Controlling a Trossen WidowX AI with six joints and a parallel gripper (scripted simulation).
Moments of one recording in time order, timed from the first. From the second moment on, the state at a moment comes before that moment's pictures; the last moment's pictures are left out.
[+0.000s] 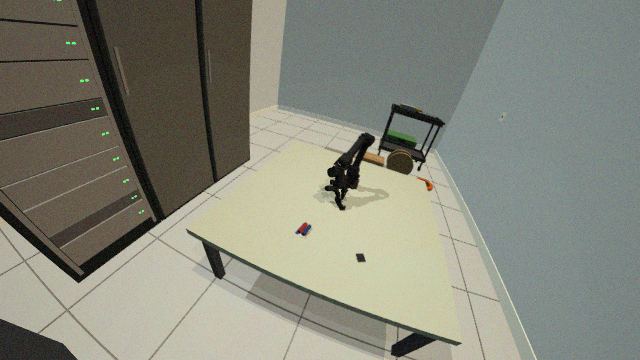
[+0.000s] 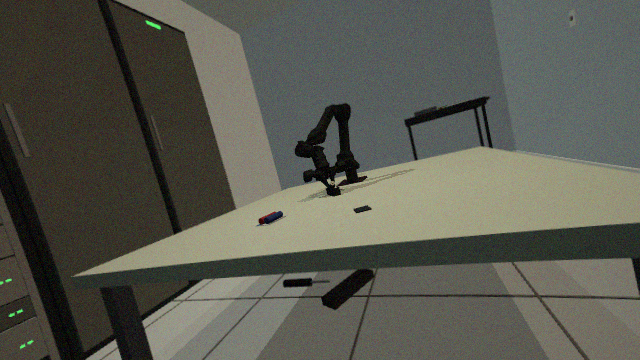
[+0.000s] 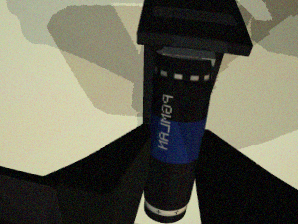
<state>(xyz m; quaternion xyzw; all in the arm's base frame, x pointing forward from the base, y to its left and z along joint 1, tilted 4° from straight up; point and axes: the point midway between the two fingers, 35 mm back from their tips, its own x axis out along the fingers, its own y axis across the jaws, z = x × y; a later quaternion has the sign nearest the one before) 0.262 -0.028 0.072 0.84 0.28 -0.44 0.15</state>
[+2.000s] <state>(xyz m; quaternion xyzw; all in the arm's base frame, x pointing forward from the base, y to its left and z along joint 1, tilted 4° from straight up) 0.278 -0.016 0.061 0.71 0.25 -0.63 0.20</state>
